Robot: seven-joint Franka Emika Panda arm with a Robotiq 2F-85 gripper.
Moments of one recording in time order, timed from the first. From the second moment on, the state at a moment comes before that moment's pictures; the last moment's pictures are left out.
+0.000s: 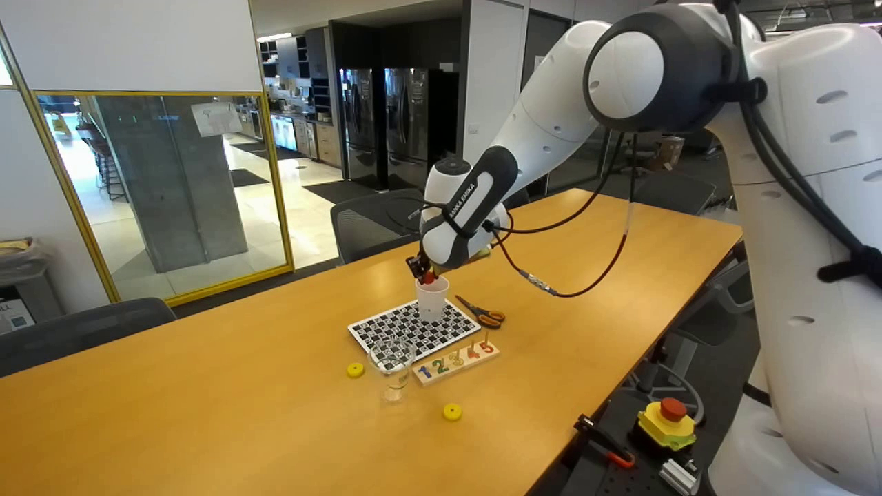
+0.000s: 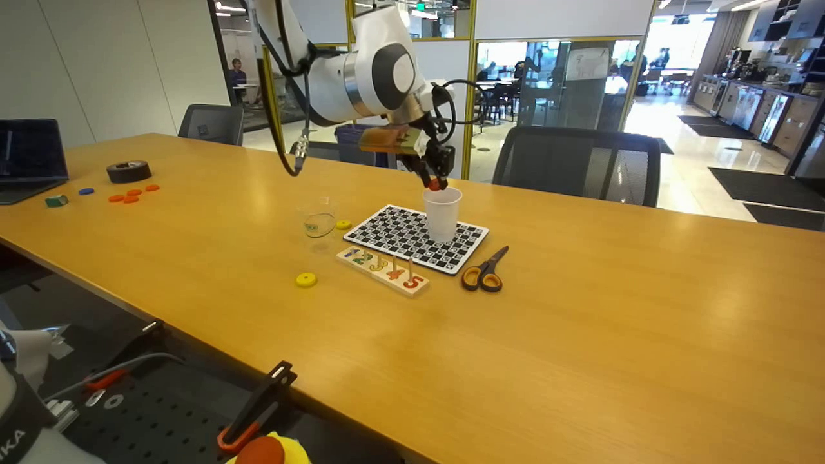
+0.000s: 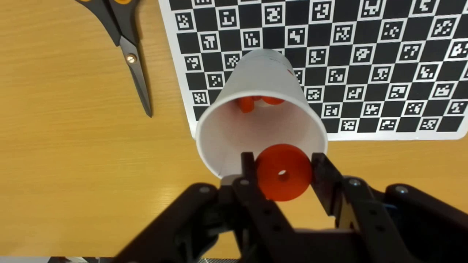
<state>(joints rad) 0.03 0.45 -0.24 -2.04 -0.21 2.90 0.27</state>
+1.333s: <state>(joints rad) 0.06 0.13 -0.15 -2.38 -0.21 2.57 0.20</state>
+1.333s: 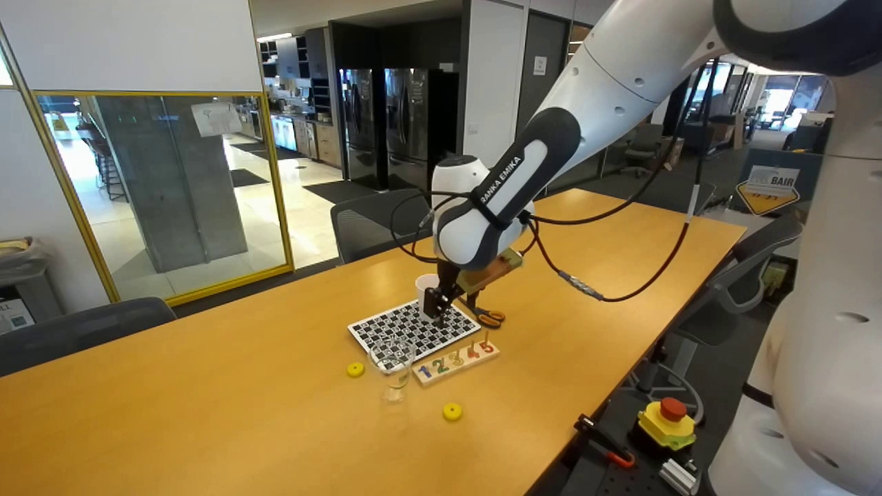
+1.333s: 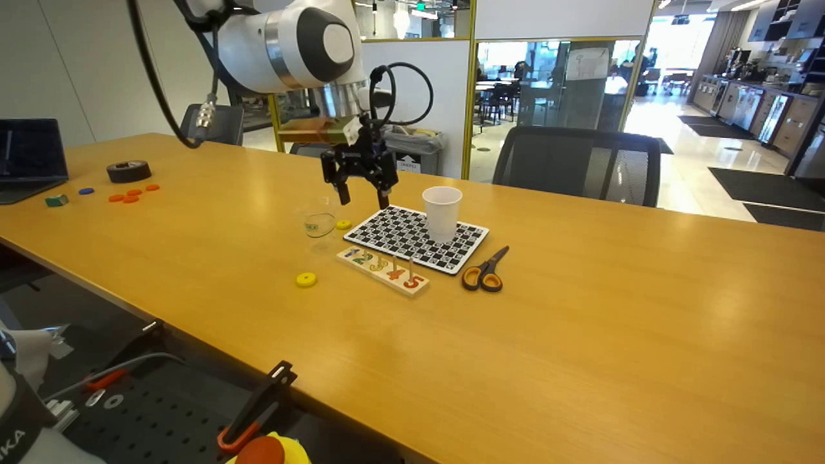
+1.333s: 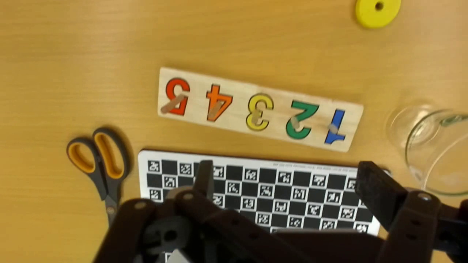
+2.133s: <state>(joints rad) 0.05 0.14 -0.04 -2.64 -0.16 2.78 0.12</state>
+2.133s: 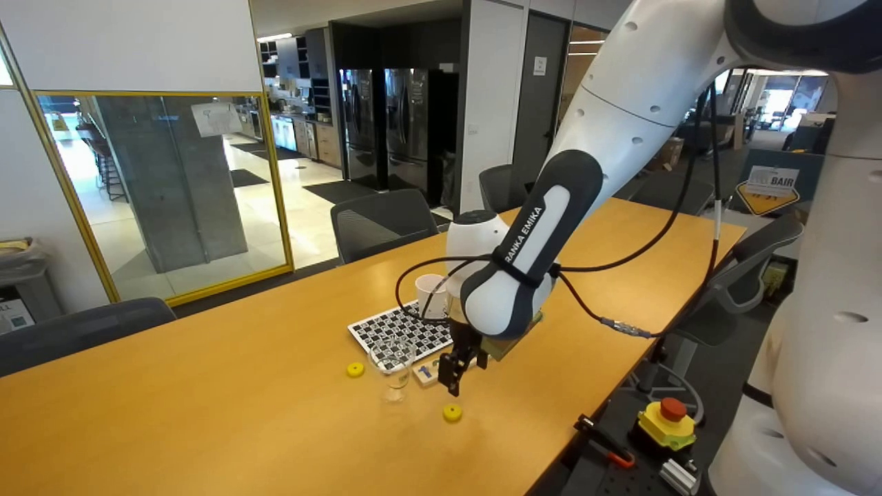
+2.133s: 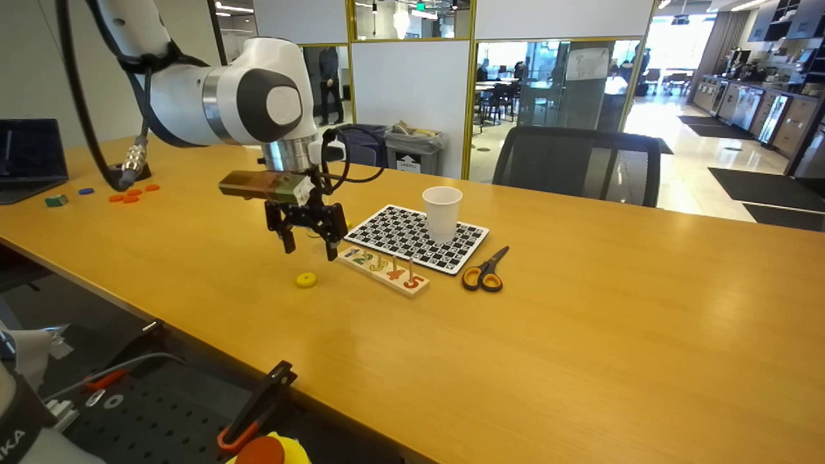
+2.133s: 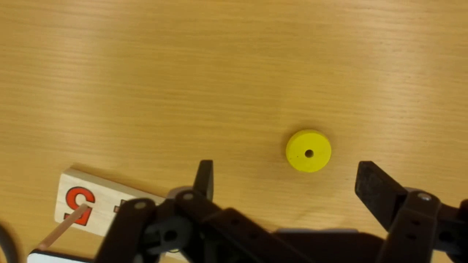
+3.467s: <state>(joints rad) 0.05 0.34 0.01 -2.62 -0.12 3.02 0.08</state>
